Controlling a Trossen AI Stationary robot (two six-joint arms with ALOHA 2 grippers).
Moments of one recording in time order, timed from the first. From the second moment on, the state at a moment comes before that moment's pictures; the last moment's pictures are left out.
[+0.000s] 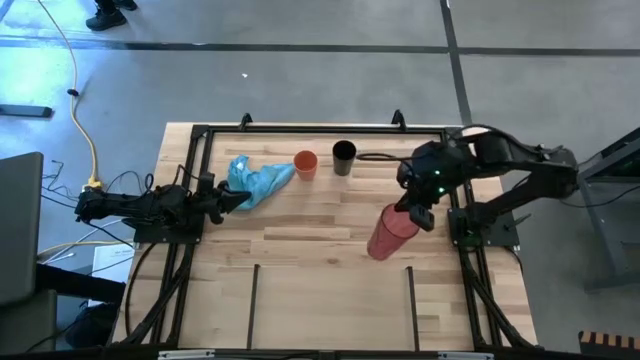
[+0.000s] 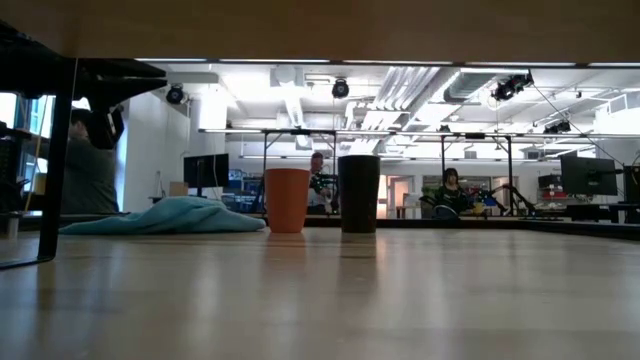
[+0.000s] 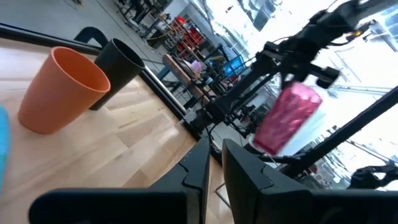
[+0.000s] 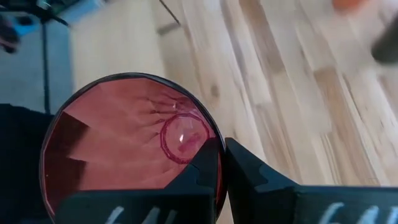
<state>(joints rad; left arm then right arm) 0.03 0.02 0.01 0.06 -0.32 -0.79 0.09 1.28 1.66 -1.29 -0.15 0.45</state>
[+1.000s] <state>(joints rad) 0.03 0.02 0.01 0.06 -0.32 -0.81 0.49 1.70 2.19 -1.57 0.04 0.78</state>
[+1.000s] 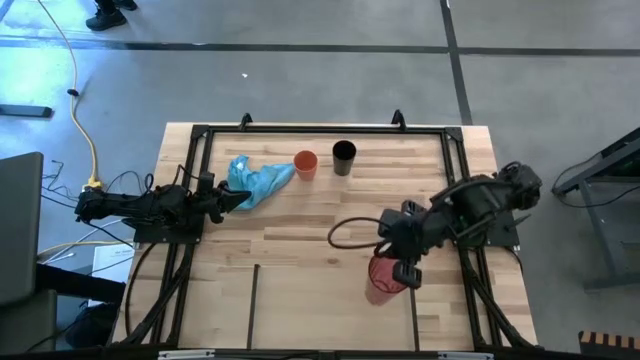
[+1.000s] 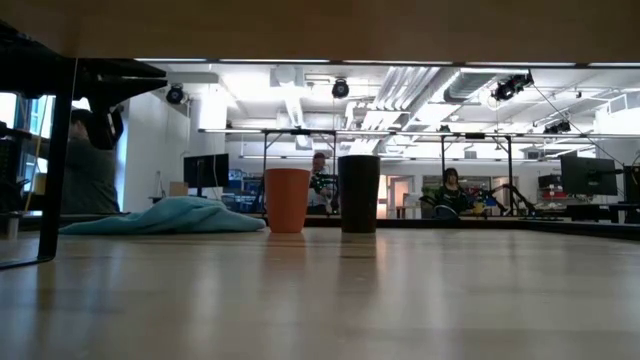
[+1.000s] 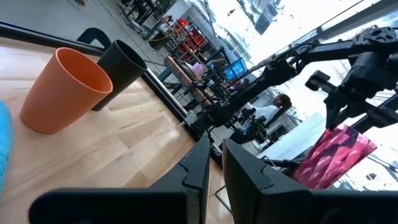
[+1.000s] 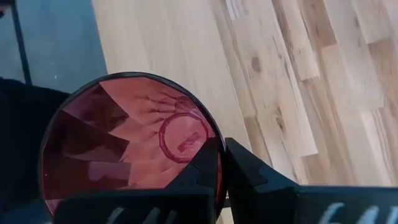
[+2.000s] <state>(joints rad) 0.03 0.02 0.01 0.06 -0.28 -0.82 0.66 1.71 2.04 -1.49 0.17 1.15</state>
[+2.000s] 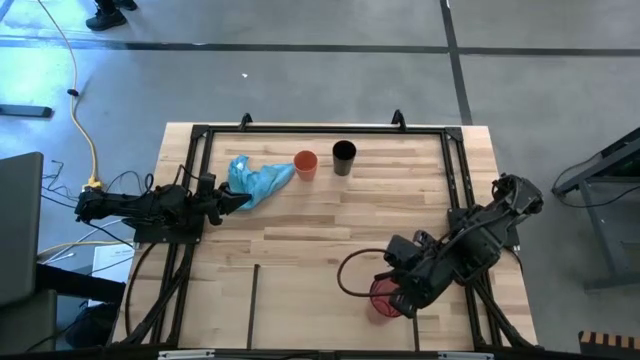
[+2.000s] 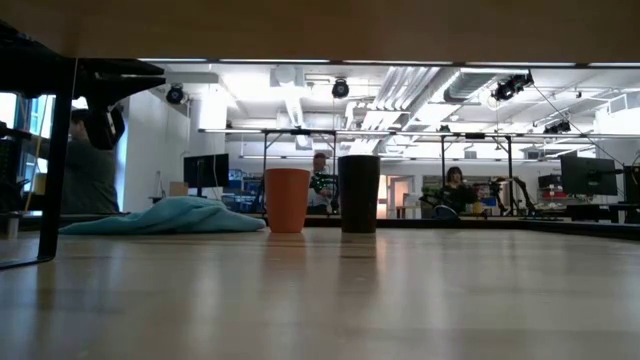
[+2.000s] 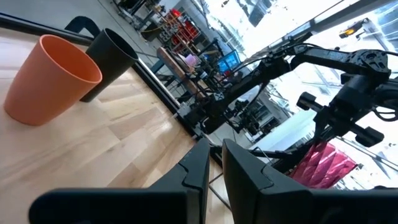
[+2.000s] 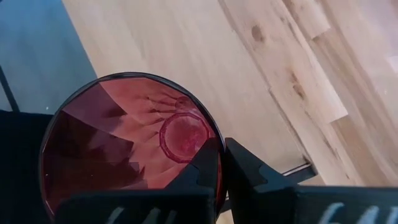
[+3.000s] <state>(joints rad) 0.03 0.02 0.01 0.06 -0.28 -0.83 0.66 1.71 2.04 -1.51 0.17 1.16</state>
